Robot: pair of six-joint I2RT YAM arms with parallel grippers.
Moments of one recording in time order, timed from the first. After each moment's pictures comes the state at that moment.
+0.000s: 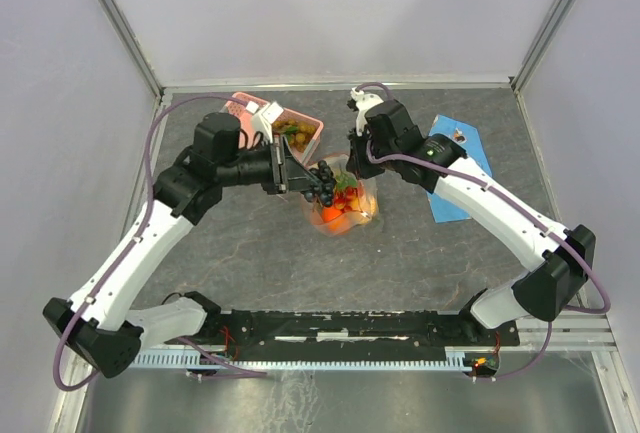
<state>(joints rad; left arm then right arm) -0.52 1.11 1.27 -0.58 0.62 -0.68 0.72 1.48 1.47 -0.66 0.00 0.32</state>
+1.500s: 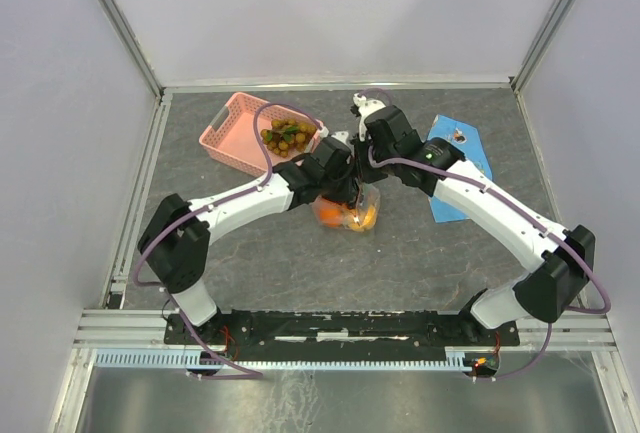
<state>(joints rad) -0.82 1.69 1.26 -0.35 -0.01 -0.65 0.72 1.47 1.43 -0.67 0.03 0.34</state>
